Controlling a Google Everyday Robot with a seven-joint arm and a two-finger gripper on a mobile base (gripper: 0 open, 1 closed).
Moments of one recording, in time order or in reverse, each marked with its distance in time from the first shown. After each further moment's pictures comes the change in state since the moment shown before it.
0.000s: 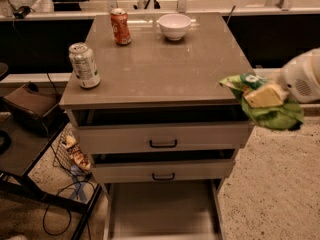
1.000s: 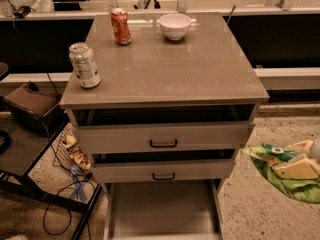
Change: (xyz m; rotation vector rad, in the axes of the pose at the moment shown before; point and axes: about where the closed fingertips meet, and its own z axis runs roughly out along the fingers) arm 0.189 0.041 0.018 -0.308 0.034 0.066
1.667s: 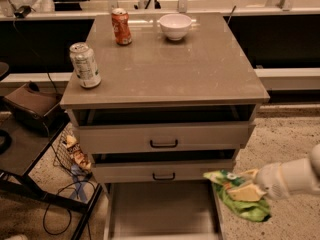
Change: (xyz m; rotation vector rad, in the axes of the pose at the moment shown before) arm 0.037 0.010 0.156 -0.149 -0.071 0.049
